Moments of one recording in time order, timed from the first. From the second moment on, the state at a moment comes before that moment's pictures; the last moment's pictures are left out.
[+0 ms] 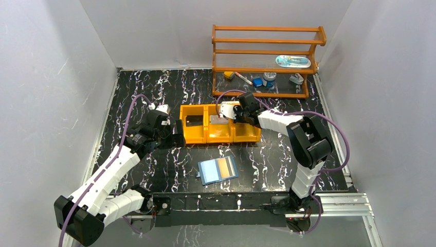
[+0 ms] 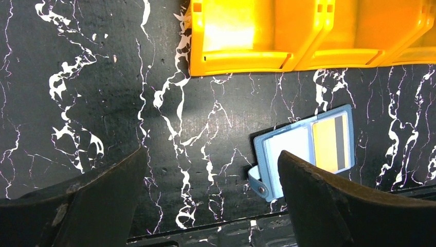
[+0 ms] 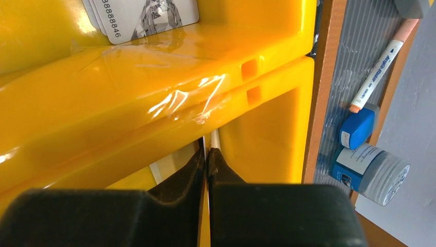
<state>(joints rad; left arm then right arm) -0.50 0.99 0.89 -0.82 -0.11 -0.50 0.56 1.82 1.10 -0.13 0.02 -1.02</state>
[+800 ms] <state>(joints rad) -0.50 0.99 0.88 -0.83 -0.09 -0.52 0.55 1.81 1.08 -0.14 0.03 -0.89</state>
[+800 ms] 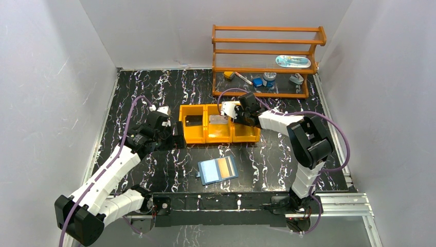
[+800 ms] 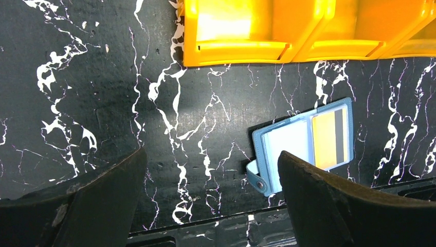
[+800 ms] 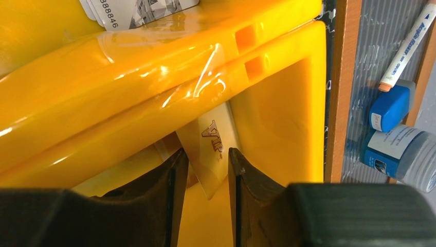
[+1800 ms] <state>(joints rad) -0.50 1.04 0.88 -0.81 0.05 -0.54 0.55 1.37 1.05 -0.14 -0.10 -0.19</state>
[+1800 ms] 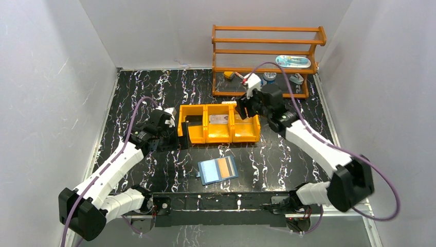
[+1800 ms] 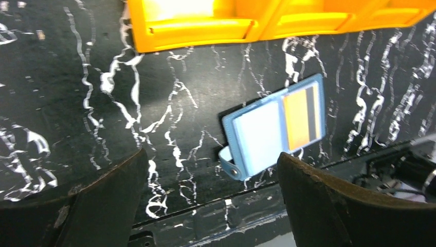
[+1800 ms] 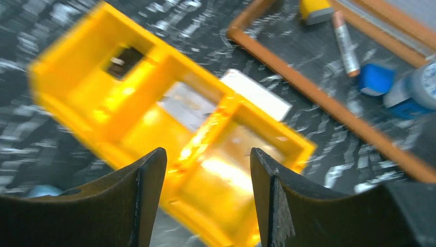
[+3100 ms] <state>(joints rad) -0.66 1.32 0.87 -0.55 0.58 -0.63 0.85 1.30 0.53 -0.15 -0.16 1.05</state>
